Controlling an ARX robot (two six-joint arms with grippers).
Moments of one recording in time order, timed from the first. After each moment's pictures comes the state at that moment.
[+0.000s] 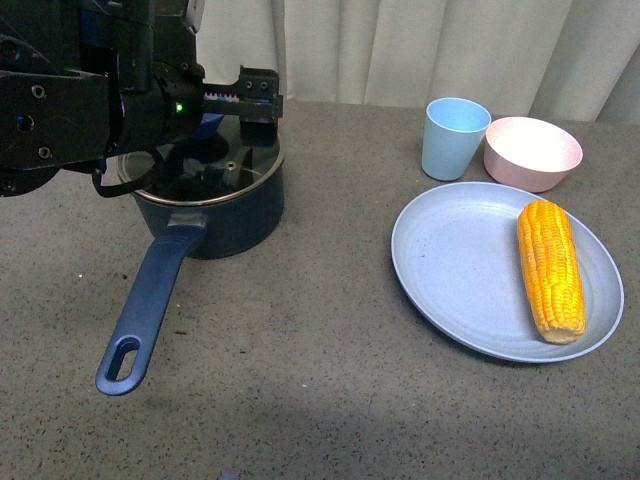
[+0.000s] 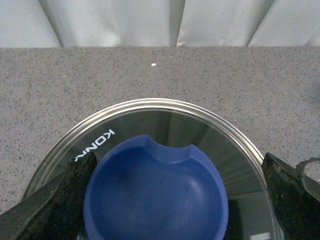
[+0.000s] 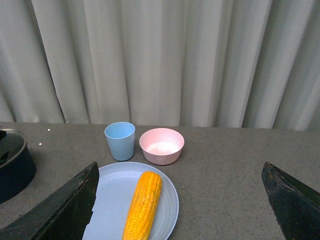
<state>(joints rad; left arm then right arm) -0.30 2.13 1.02 0.70 -0.18 -0.06 0.00 0.00 0.01 0.00 0.00 -0.01</state>
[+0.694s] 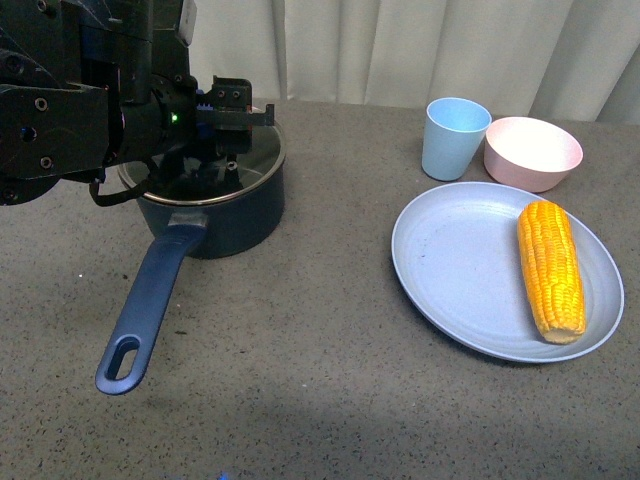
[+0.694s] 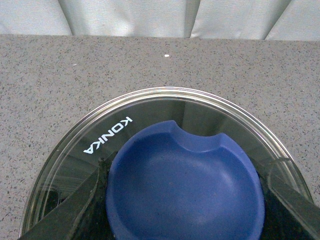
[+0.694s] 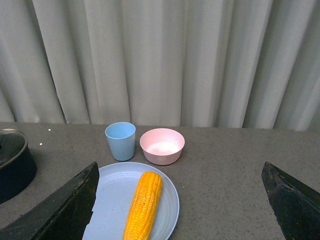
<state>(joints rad) -0.29 2.15 1.02 0.70 -0.21 -0.07 0.00 0.00 0.01 0.00 0.00 -0.01</state>
